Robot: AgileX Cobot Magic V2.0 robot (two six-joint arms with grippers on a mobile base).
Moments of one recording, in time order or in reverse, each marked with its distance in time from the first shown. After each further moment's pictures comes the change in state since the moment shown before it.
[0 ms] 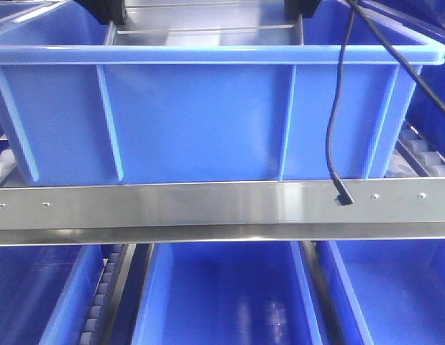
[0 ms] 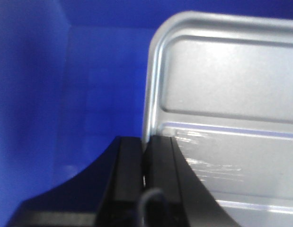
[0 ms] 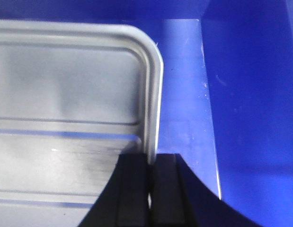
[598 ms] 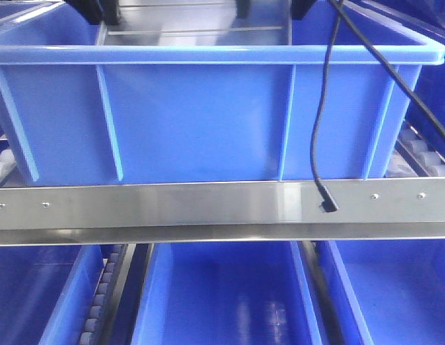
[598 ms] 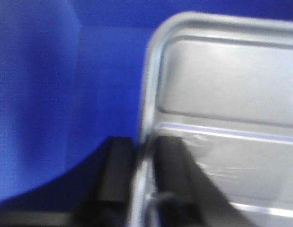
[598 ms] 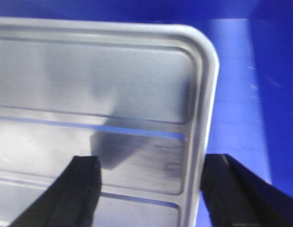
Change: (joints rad) left arm 0.033 0.002 -0.006 0.014 0.017 0.002; right arm 0.016 0.003 0.000 0.062 -0.099 0.000
